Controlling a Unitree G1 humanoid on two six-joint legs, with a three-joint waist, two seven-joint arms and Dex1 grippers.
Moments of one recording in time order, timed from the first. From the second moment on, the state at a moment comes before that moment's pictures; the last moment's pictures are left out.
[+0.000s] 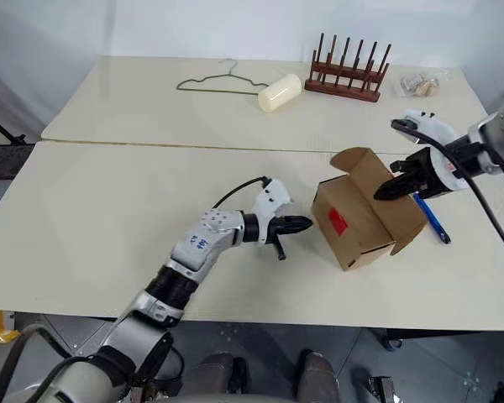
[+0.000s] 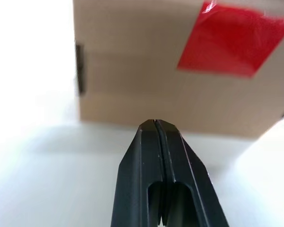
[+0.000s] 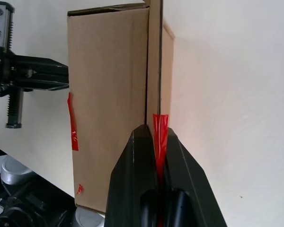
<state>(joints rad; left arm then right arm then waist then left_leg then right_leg) -0.72 0.09 -0.31 0.22 -0.12 0.53 -0.68 -1.38 -1.14 0.63 0.37 0.73 1.60 0.96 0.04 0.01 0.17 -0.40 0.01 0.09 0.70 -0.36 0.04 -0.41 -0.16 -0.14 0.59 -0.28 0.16</state>
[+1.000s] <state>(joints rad) -0.94 -0.02 -0.45 0.22 -0.15 0.60 -0.77 -1.32 -1.05 0.42 0.55 1.29 1.61 0.24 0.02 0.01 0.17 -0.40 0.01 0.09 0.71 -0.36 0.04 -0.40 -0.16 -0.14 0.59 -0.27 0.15</state>
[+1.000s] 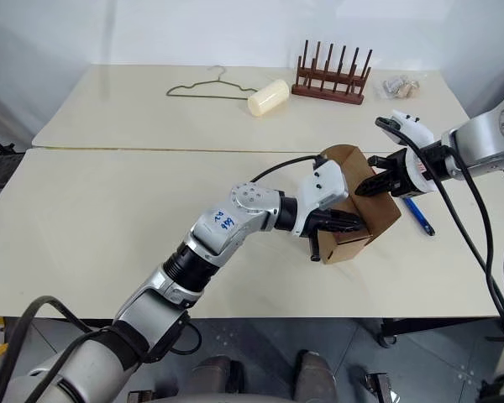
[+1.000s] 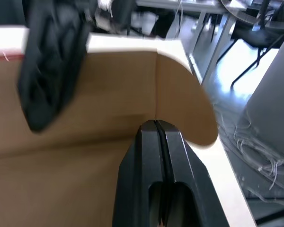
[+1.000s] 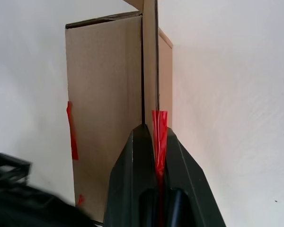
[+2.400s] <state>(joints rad) -0.91 0.09 -0.36 0.17 -0.08 0.62 -0.71 -1.26 -1.08 0.43 0.46 1.15 1.57 0.53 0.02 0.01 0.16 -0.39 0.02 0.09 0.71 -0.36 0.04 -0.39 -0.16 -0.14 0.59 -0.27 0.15</state>
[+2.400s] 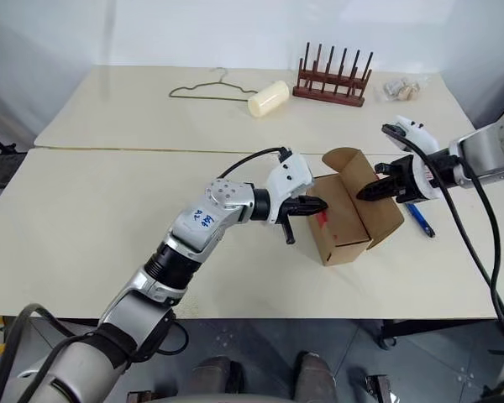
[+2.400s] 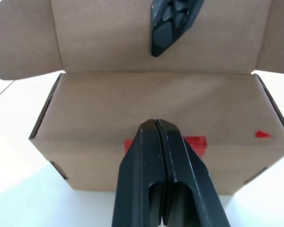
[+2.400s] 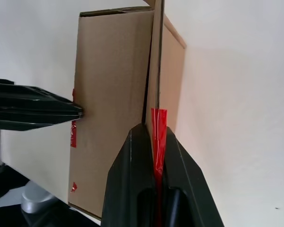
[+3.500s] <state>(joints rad) -0.83 0.10 -0.43 -0.02 -0.15 0.78 -0.78 -1.21 -1.02 0.33 0.48 1.27 1.59 0.31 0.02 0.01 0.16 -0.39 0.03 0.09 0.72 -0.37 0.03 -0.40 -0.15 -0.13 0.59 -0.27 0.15</state>
